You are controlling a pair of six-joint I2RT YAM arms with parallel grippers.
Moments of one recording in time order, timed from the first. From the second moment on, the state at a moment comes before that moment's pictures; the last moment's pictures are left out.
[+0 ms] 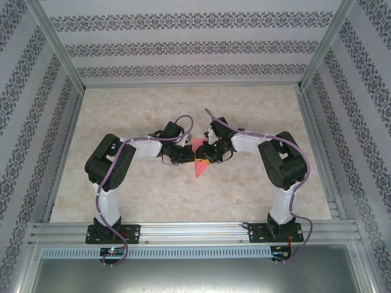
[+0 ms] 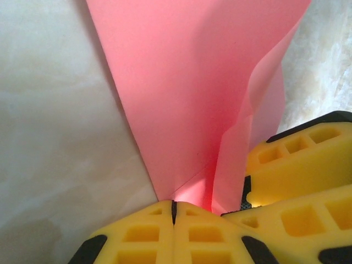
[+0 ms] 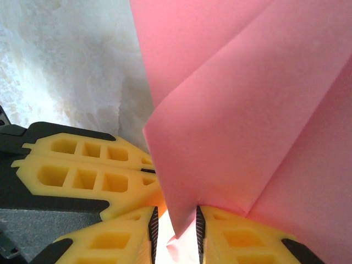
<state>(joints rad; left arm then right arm) -0.51 1.95 1.09 -0.20 0.55 -0.58 0.49 1.91 1.10 -0.33 -0.62 0.66</state>
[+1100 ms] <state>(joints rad) -0.49 1.96 1.08 -0.18 0.59 -0.56 0.47 1.92 1.02 -0.15 -0.70 0.75</state>
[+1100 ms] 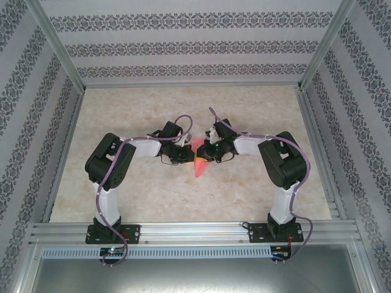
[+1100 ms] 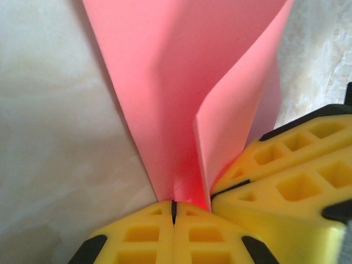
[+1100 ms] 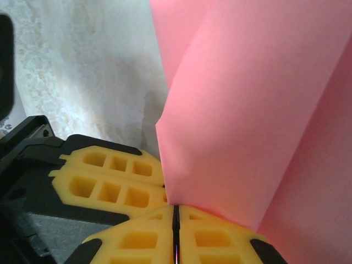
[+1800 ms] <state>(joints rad) -0.47 1.96 1.05 -0.11 0.64 -0.58 0.47 1.96 1.03 -0.11 -0.72 0.76</state>
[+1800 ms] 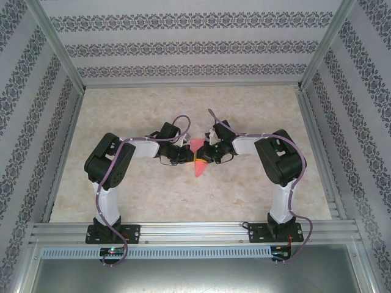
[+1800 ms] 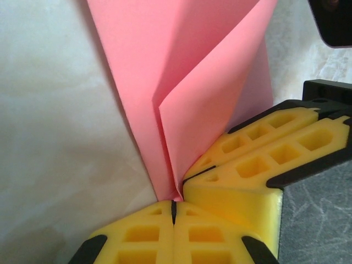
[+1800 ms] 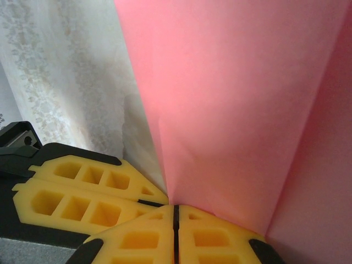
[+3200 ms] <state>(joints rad) -0.52 1.86 0.98 -0.06 0.57 -0.58 0.45 1.97 0.97 0.02 -0.79 0.85</state>
